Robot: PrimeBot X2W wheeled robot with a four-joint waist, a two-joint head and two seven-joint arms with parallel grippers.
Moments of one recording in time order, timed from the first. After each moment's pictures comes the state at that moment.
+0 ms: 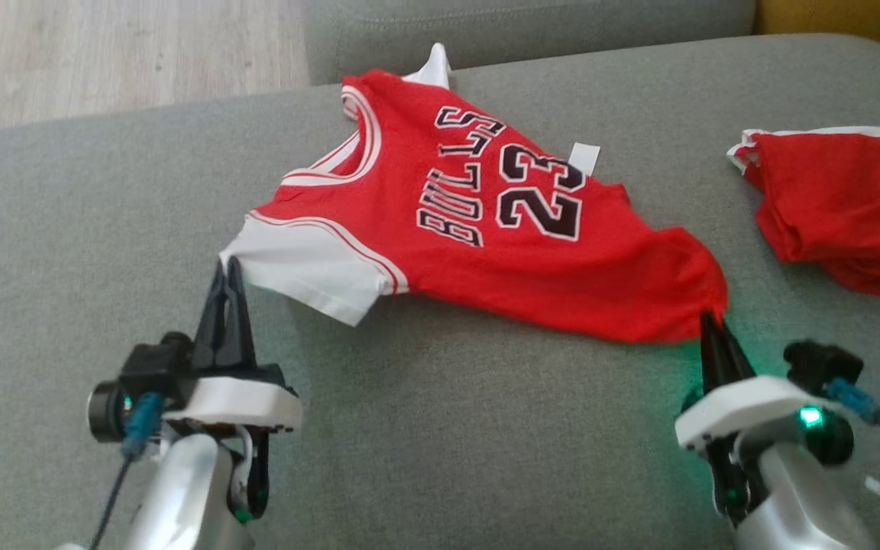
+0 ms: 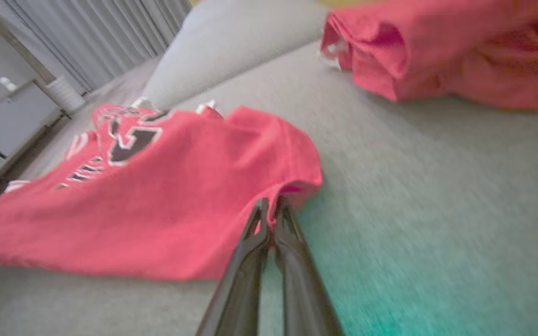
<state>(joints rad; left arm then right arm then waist) -0.27 0.06 -0.18 0.42 -0.27 0.05 -0.25 -0.28 -0.05 0.05 0.73 0.40 0.12 -0.21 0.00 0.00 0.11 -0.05</state>
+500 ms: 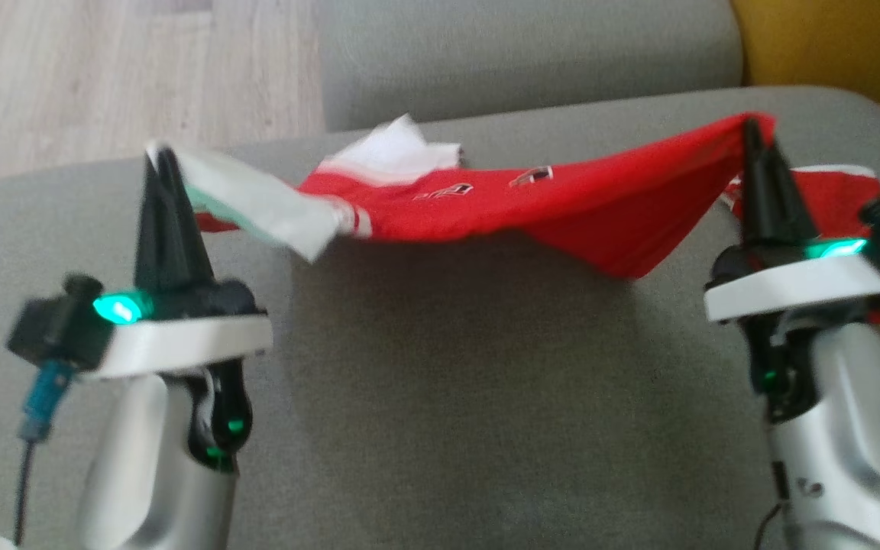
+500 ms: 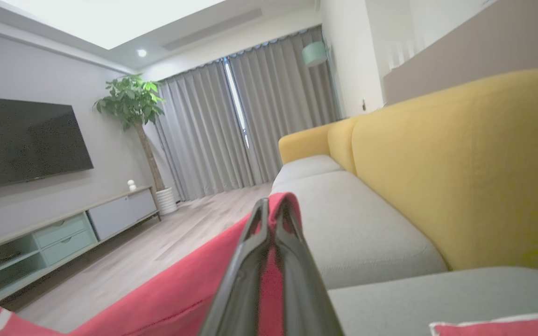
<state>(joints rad) -0.30 0.05 -0.13 0.14 -0.42 0.00 -0.24 -0.35 -0.06 0.06 0.23 0.35 0.12 -0.13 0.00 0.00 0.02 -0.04</state>
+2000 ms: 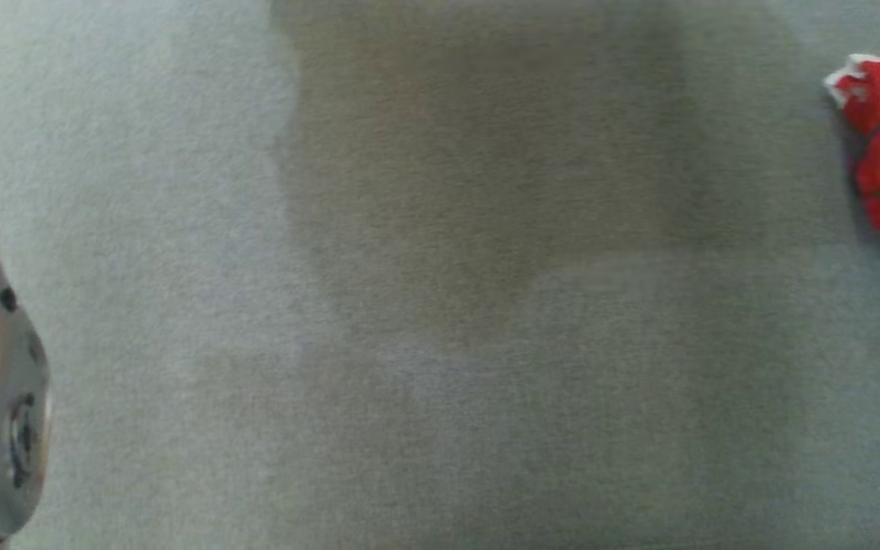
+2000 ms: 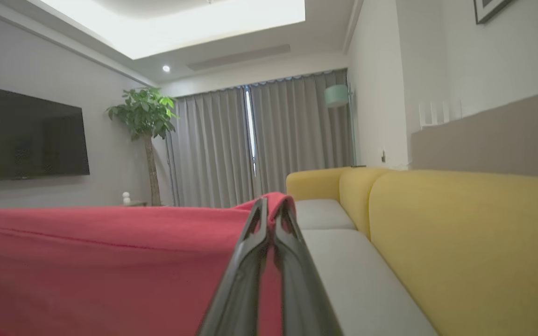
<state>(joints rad) -1.34 0.21 -0.03 0.55 -0.50 -0.07 -0.13 -1.29 -0.17 0.11 0.68 0.31 0.12 -0.16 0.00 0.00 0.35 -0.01</state>
